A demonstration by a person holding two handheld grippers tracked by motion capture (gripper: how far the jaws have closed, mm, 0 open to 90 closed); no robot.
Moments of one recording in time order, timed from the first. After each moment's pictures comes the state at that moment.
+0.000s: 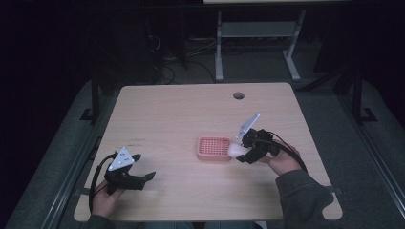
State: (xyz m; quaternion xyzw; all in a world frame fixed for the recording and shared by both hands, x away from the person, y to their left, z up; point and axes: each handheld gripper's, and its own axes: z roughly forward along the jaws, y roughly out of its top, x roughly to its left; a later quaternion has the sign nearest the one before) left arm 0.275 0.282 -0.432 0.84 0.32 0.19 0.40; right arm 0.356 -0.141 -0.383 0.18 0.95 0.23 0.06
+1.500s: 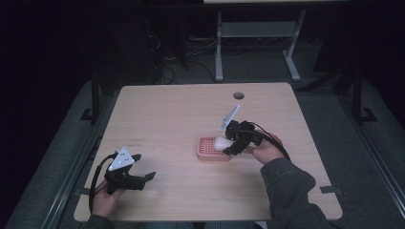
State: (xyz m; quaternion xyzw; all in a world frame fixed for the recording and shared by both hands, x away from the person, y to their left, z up) left arm 0.275 0.282 -0.432 0.84 0.32 0.19 0.40; right arm 0.386 -0.097 -0.378 0.15 0.96 0.22 0.06
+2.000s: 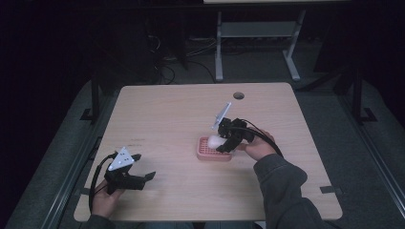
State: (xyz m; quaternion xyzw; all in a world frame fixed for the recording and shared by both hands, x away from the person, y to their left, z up) left arm 0.275 0.282 -0.432 0.84 0.32 0.19 0.41; right arm 0.397 -0.078 -0.381 0.14 0.96 0.22 0.04
